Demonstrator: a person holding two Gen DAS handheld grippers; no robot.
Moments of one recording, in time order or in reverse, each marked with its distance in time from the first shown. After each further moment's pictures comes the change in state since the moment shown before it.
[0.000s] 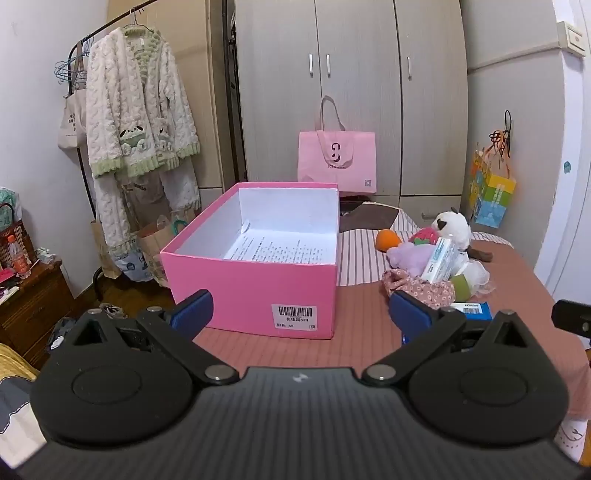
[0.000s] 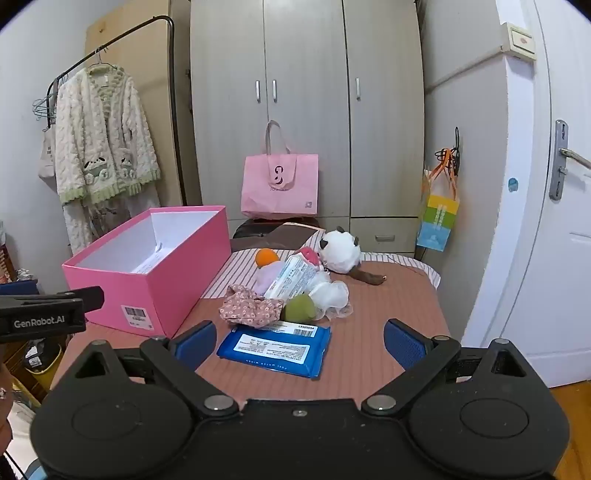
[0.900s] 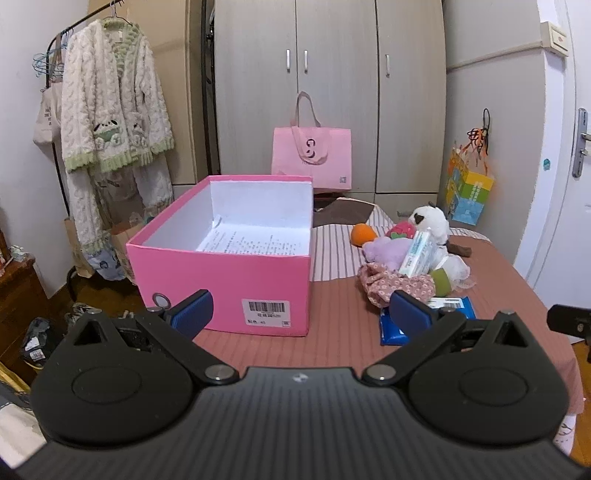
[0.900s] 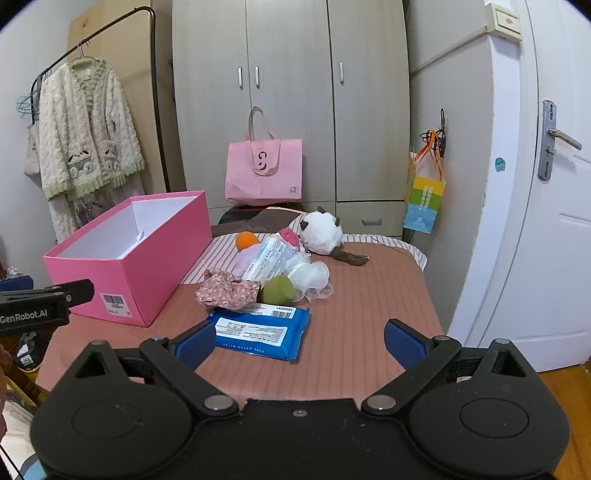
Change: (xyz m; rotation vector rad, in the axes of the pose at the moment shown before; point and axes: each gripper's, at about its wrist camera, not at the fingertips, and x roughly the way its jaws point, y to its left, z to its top) left arm 0.015 -0.003 -0.007 0.006 0.025 -0.095; right arm 0.009 -0.019 -0.008 0.020 0.042 -0.030
